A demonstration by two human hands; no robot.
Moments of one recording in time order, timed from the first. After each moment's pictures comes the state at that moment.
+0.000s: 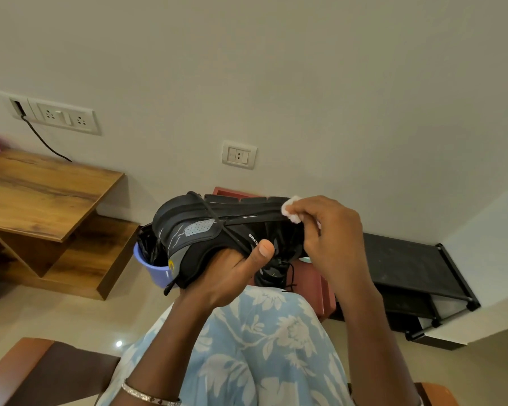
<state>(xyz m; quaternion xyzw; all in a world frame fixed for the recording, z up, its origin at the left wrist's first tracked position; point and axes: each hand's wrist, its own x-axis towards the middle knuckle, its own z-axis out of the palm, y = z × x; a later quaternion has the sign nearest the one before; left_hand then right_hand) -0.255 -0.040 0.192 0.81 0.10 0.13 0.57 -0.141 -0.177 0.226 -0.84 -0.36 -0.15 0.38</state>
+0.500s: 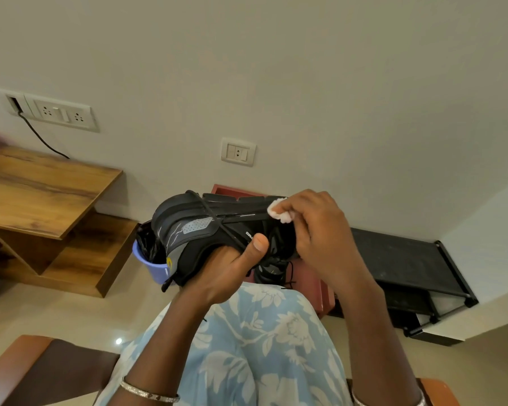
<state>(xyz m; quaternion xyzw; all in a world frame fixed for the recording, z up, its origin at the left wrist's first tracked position) -0.256 -0.037 0.188 0.79 0.08 0.13 0.59 -0.141 -0.169 0.223 -0.84 -0.43 -0.13 0.31</state>
